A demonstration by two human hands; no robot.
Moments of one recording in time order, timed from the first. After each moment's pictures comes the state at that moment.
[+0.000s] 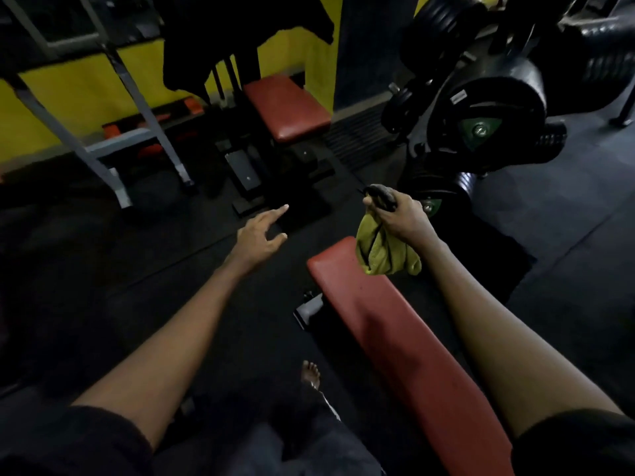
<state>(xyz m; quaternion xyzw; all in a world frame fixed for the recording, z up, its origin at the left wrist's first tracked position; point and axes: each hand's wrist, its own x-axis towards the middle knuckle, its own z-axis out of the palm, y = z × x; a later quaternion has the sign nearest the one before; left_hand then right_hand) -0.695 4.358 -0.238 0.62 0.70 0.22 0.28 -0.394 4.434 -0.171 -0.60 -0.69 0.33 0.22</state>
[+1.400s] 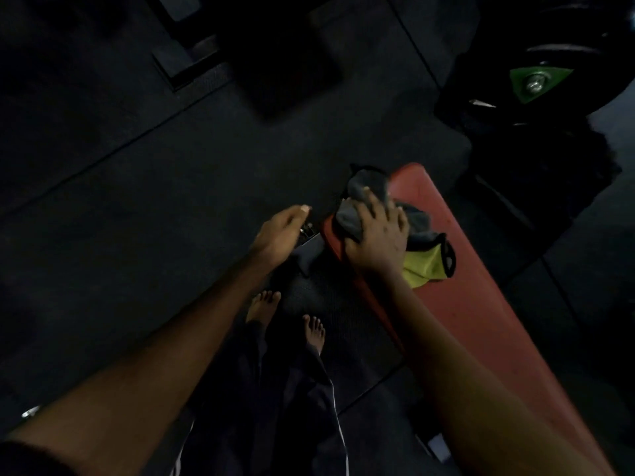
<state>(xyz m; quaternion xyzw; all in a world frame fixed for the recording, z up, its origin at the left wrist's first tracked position) -0.709 4.510 -0.649 0.41 0.70 0.15 0.57 -0.514 4.517 -0.644 -0.66 -0.73 0.17 -0.06</state>
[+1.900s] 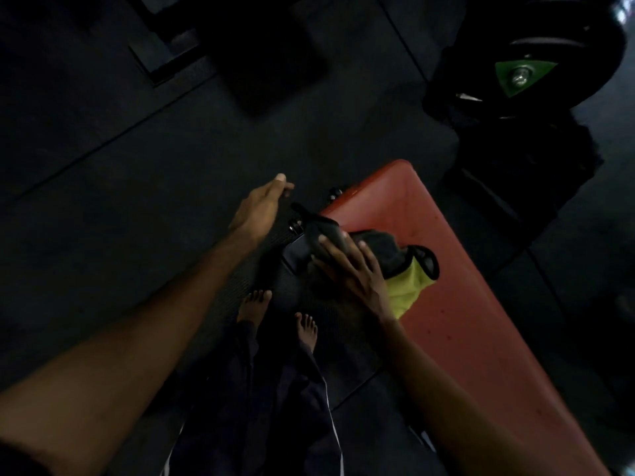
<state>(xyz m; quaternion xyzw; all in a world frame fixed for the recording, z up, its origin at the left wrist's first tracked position) -0.720 4.545 -0.659 0.37 0.71 0.19 0.58 -0.492 4.446 -0.655 -0.47 -0.87 0.12 -0.06</state>
